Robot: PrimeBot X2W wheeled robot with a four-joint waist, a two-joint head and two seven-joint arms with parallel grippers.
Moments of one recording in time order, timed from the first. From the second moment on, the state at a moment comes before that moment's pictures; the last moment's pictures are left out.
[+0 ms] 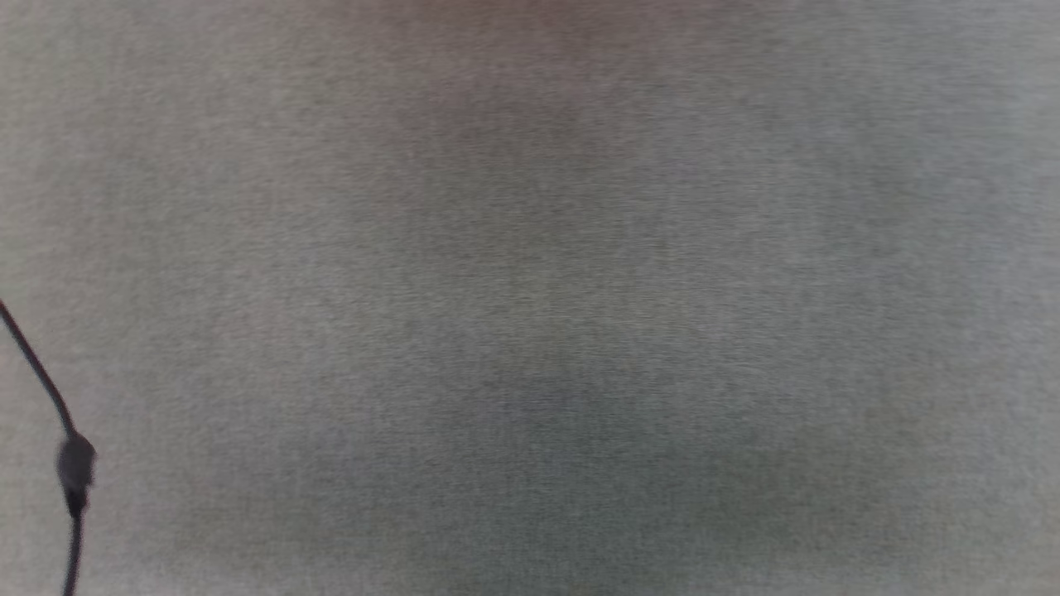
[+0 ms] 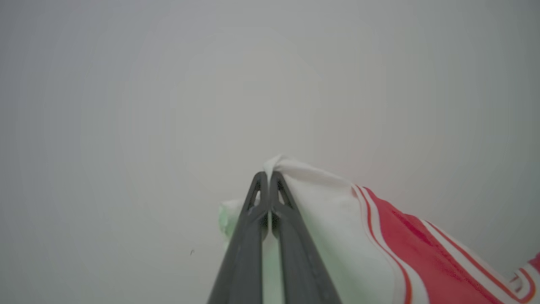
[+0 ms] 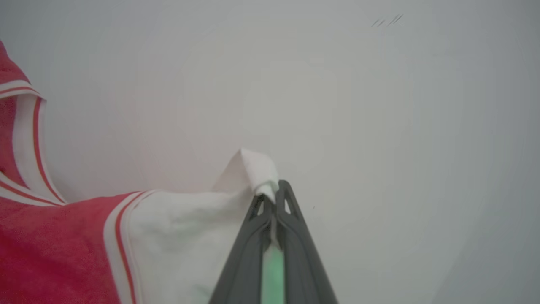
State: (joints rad) left arm -1.76 0.40 -0.49 0.88 -0.48 0.03 -0.24; right arm -1.63 -0.30 0.18 0.86 -0.01 0.13 -0.26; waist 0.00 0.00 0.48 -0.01
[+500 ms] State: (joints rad) left arm -1.43 0.36 -0.58 1.10 -0.57 -0.12 0.06; right arm -1.35 -0.26 0.39 1.07 0.25 0.13 -0.15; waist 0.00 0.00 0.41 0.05
